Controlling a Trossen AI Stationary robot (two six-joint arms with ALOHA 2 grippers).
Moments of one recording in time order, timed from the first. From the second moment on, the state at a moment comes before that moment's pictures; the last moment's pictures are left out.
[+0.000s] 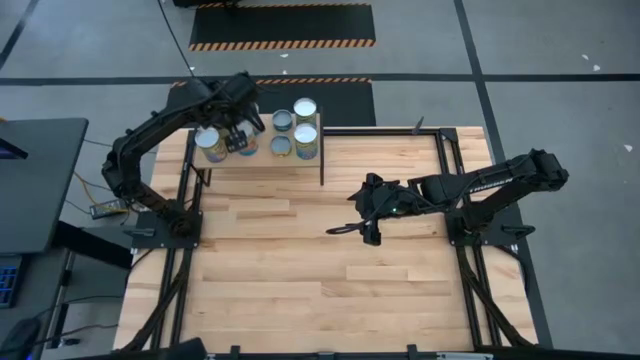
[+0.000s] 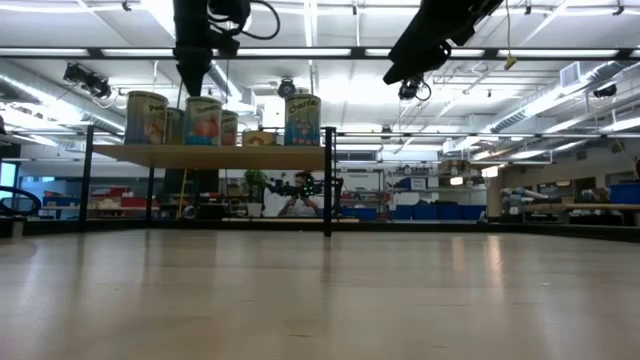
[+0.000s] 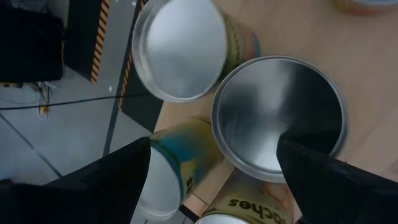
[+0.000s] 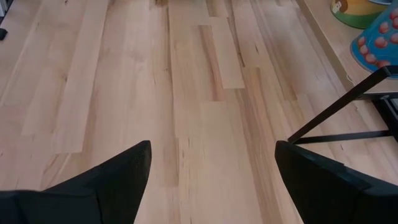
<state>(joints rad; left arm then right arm) 0.67 1.52 1.66 -1.39 -0.45 0.36 0.15 1.32 1.03 -0.42 0.26 0.11</state>
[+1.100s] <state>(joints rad) 0.61 1.43 1.75 -1.37 -0.20 0.23 0.14 1.30 1.00 -0.23 0.27 -0.10</state>
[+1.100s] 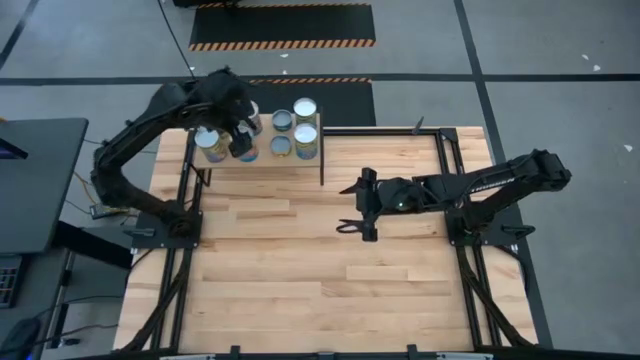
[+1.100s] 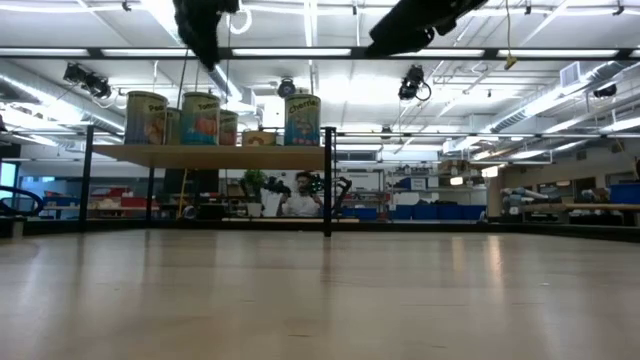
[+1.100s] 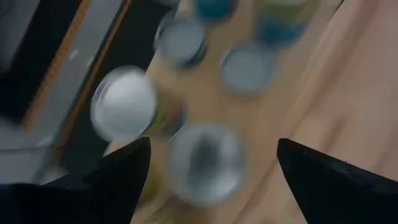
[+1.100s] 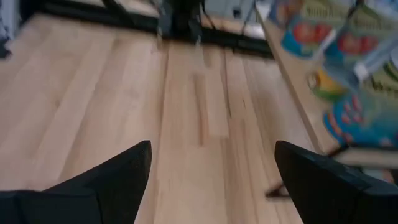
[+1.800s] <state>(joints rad) 0.21 0.89 0.80 -0.30 0.08 0.02 0.10 1.07 0.64 0.15 0.11 -0.11</state>
